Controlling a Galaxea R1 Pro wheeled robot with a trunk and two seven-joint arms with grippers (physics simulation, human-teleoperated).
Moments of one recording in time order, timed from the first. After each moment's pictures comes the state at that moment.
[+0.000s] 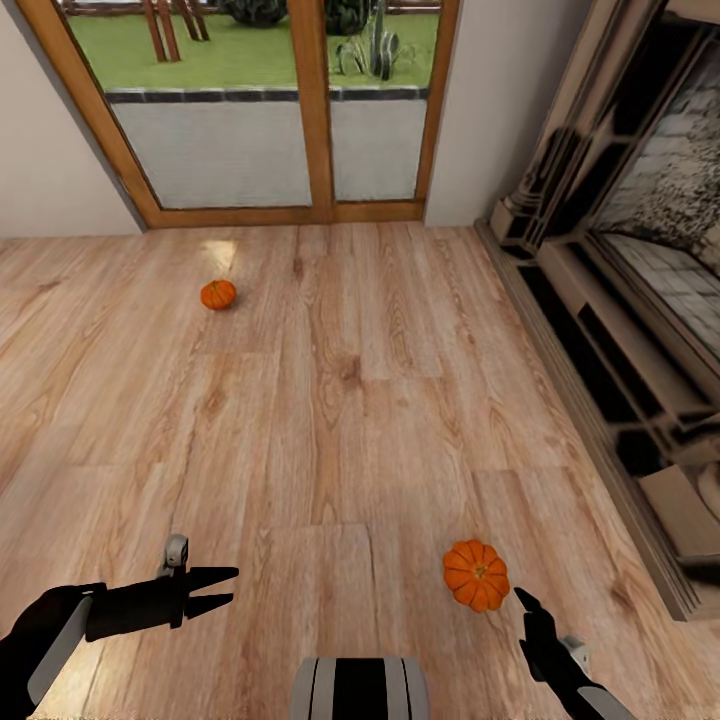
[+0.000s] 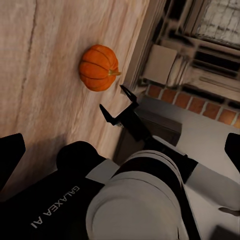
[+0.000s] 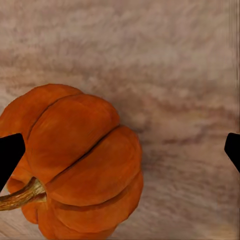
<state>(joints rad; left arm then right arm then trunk) -0.37 0.37 0.05 -0.94 0.43 1.05 -1.24 -0.48 -0.10 -0.62 -0.24 -0.93 0.22 0.43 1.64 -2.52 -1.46</state>
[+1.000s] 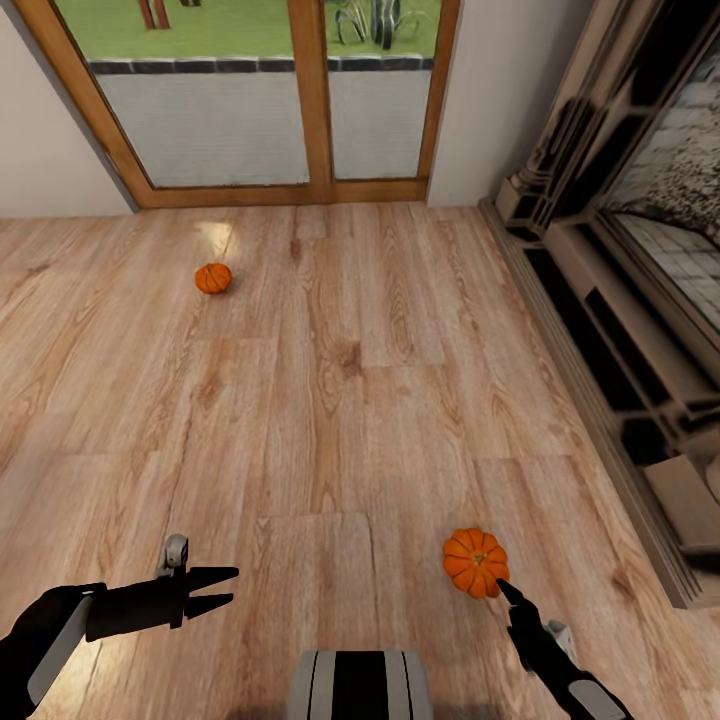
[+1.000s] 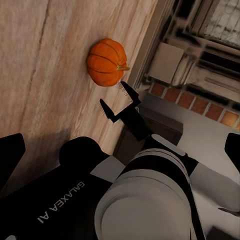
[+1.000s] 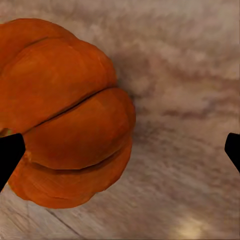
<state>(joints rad) -0.37 0.37 0.05 -0.94 0.43 1.05 -1.24 -0.48 -0.10 -0.55 -0.25 -0.80 0.22 0.53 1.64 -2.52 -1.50</state>
